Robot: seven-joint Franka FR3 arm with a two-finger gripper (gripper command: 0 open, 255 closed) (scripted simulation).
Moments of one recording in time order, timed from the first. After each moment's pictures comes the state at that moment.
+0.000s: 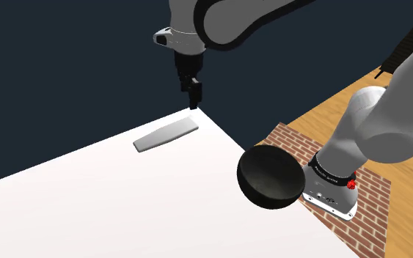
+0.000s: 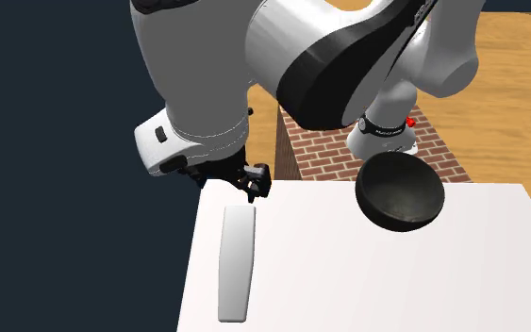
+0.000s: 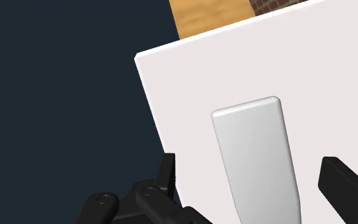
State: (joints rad) arm 0.29 -0.08 0.19 -2.18 -0.03 2.10 -0.59
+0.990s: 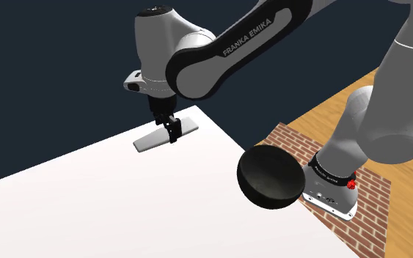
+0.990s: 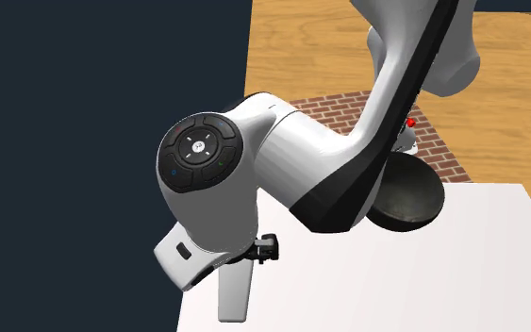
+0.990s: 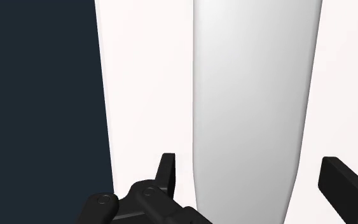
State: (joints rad) arm 0.36 0.18 0.26 -2.10 -0.08 2.28 -0.70
